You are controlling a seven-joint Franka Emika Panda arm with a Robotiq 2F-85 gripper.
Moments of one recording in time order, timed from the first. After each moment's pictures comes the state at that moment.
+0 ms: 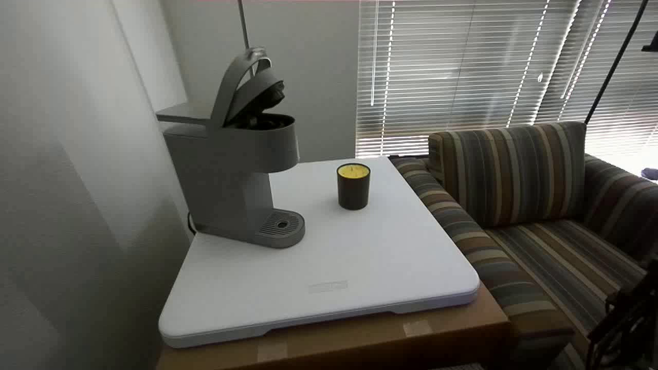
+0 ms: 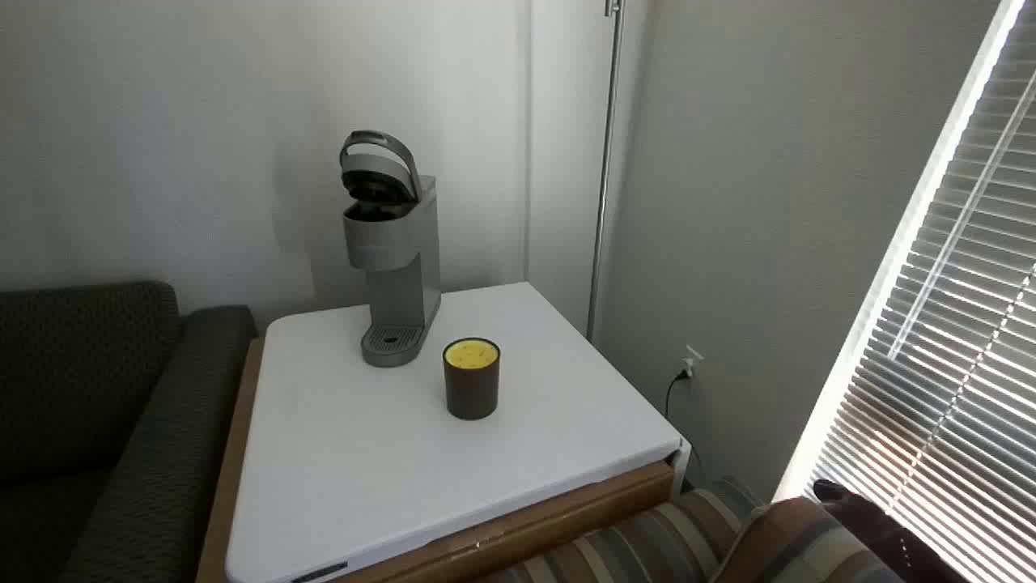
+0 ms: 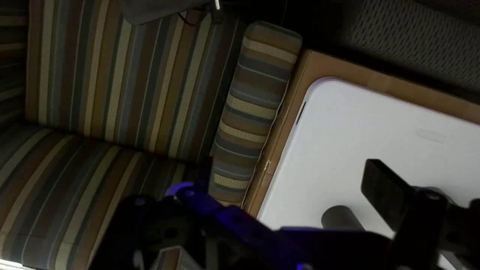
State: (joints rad) arm -0.17 -0.73 -0.15 -2.57 -0.09 1.89 0.02
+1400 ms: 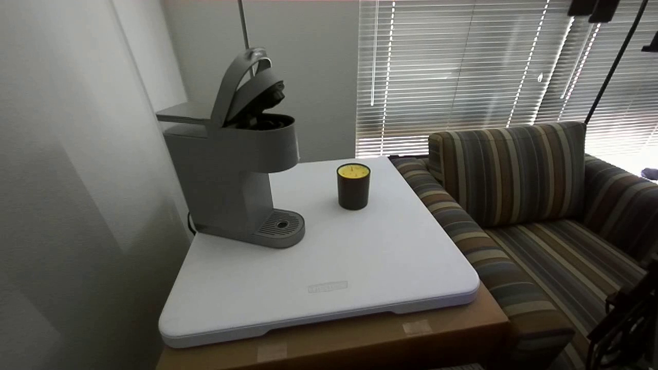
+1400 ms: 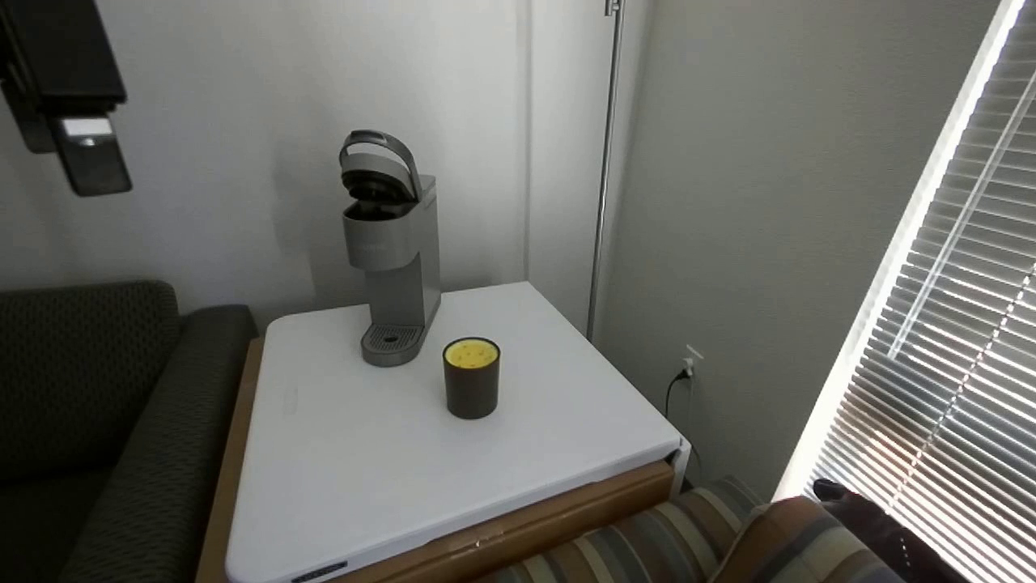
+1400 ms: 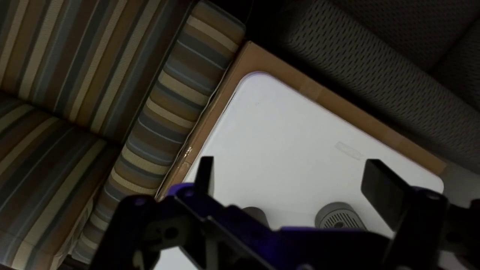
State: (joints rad) arm 0.01 -0.50 -0.09 -2.43 0.05 1.94 -0.03
